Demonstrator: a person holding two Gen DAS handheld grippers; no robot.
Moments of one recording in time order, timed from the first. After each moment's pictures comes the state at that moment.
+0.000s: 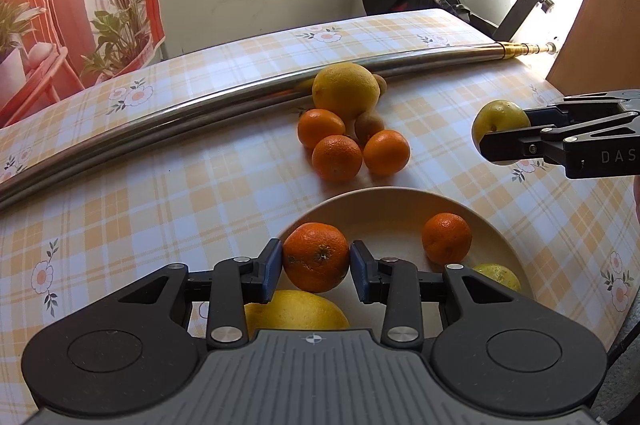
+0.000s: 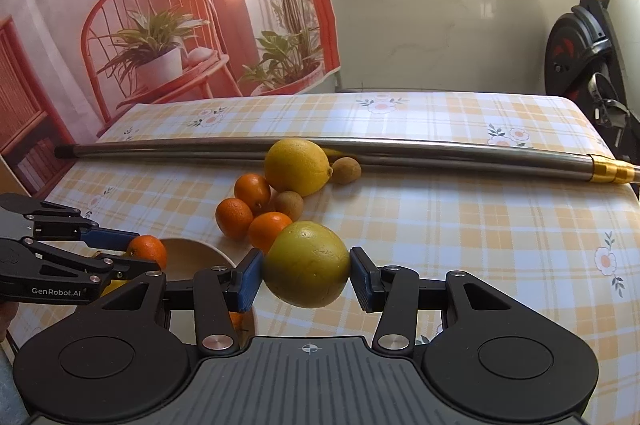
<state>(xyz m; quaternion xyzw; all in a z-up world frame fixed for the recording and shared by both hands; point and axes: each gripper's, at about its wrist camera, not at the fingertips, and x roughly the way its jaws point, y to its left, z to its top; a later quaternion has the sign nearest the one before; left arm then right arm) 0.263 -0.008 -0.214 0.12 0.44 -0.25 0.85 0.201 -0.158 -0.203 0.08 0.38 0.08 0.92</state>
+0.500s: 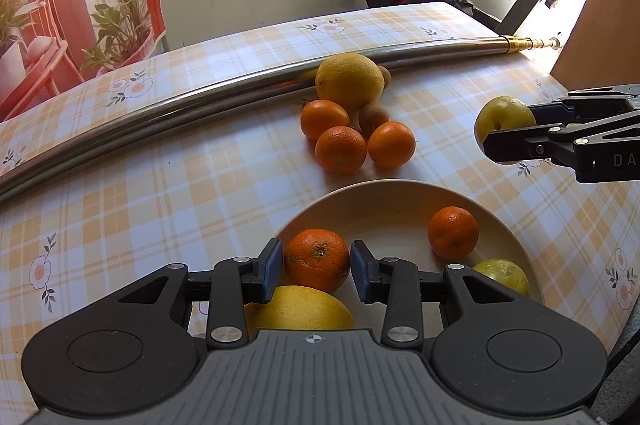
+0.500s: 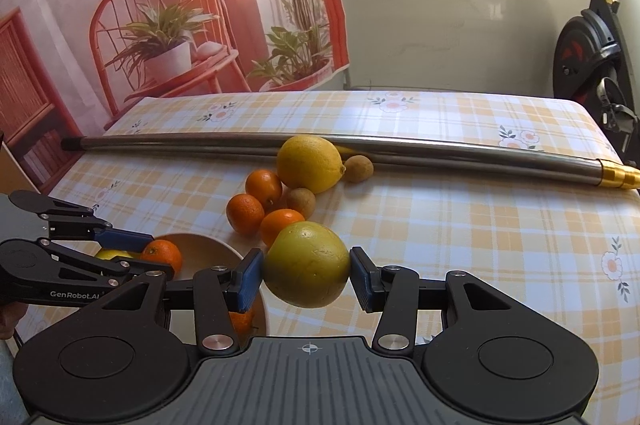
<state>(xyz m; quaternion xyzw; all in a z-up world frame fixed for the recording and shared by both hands) 0.267 -0.009 -0.217 0.11 0.45 -0.25 0.85 0.202 -0.151 -0.202 0.07 0.39 0.09 0.92</state>
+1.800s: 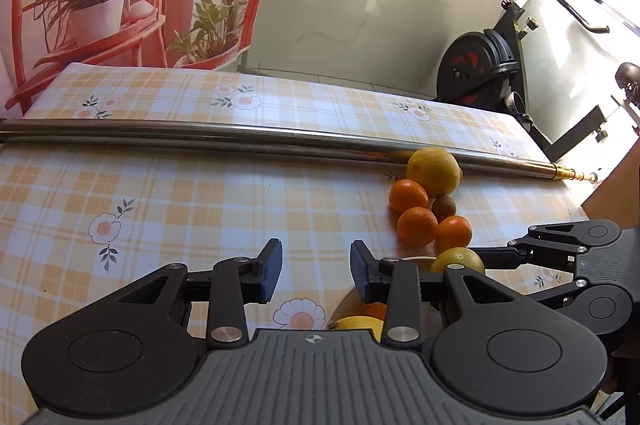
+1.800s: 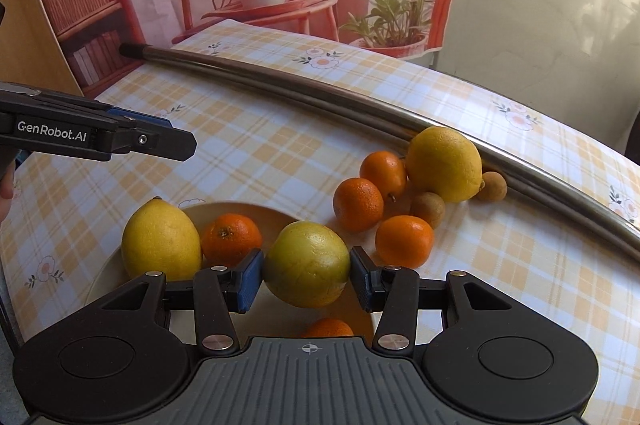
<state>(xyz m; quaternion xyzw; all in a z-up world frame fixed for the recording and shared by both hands) 0.271 0.058 -0.191 -0.04 0.41 -0.15 0.90 0.241 -0.061 -0.219 -0.05 0.43 0.20 0.88</state>
